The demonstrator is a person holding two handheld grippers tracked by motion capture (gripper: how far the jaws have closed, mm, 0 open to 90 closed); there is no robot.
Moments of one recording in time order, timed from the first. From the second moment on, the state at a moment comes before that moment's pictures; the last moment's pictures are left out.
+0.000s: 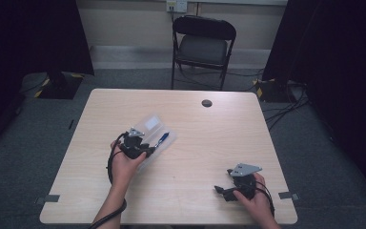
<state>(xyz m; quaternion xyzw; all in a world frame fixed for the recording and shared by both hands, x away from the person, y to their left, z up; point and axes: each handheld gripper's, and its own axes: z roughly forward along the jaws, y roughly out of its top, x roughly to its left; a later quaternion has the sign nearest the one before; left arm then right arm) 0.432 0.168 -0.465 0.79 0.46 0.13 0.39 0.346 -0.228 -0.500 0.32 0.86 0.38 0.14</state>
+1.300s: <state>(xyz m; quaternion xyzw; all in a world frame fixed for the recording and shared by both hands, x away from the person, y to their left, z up) 0.397 0.166 -0.451 0.80 0.42 0.12 0.41 0.345 -0.228 -0.500 0.32 0.86 0.38 0.14</state>
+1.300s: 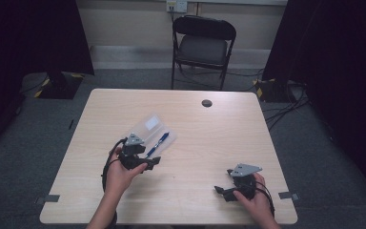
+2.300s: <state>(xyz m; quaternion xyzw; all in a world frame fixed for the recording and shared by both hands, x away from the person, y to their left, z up) 0.365 0.207 -0.450 0.81 0.40 0.11 0.42 0.345 -0.228 -0.500 0.32 0.86 0.38 0.14</state>
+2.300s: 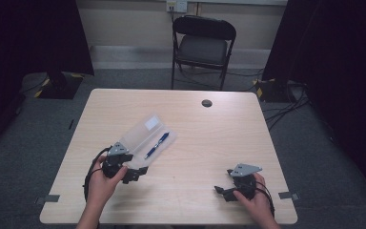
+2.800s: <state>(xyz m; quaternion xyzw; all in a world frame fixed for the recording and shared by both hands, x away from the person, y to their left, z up) 0.347 0.234 -0.458 0.79 0.42 0.12 0.42 0.345 -0.228 -0.500 0.32 0.86 0.38 0.14</state>
